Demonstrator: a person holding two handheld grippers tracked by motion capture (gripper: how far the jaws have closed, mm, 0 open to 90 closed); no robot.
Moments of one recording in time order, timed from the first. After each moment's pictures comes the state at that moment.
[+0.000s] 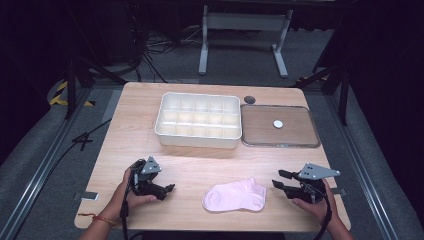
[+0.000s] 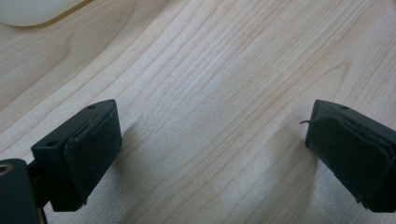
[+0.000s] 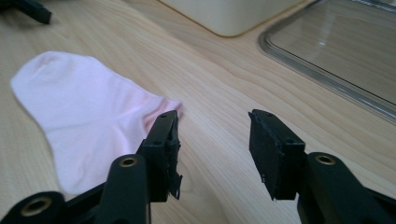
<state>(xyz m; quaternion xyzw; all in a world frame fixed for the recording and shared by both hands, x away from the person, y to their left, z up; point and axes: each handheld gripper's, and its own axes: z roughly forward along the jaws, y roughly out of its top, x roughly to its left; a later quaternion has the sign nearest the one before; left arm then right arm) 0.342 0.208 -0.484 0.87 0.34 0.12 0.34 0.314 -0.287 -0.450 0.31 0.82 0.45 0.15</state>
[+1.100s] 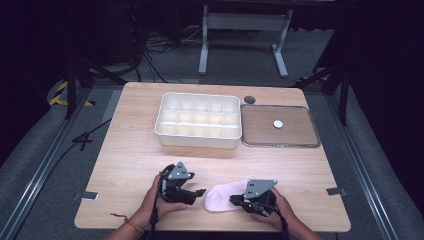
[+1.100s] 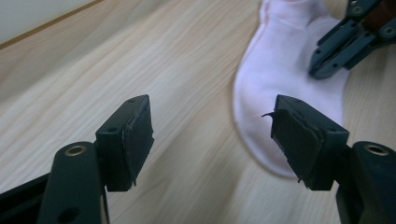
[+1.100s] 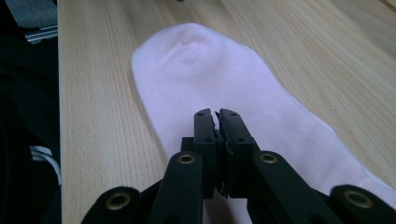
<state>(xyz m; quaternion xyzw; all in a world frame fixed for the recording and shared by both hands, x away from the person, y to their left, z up) 0.319 0.116 -0.467 0.86 0.29 0.05 0.42 0.299 -0.165 -0.478 0.15 0.90 0.40 0.07</state>
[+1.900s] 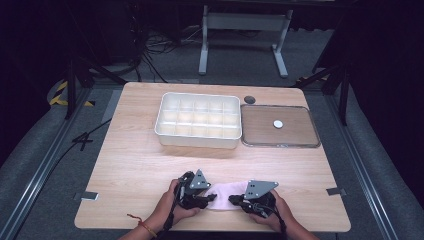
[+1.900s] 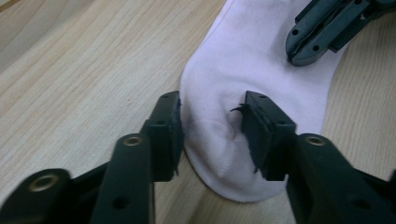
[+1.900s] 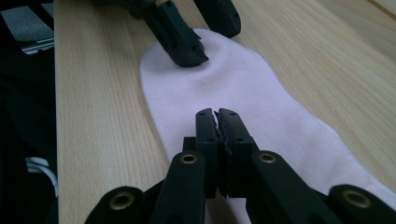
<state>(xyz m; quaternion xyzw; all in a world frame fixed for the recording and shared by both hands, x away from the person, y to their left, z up) 0.314 0.084 -0.475 0.90 0.24 0.06 0.36 0.295 -0.164 -0.482 0.17 0.89 0.42 0.08</state>
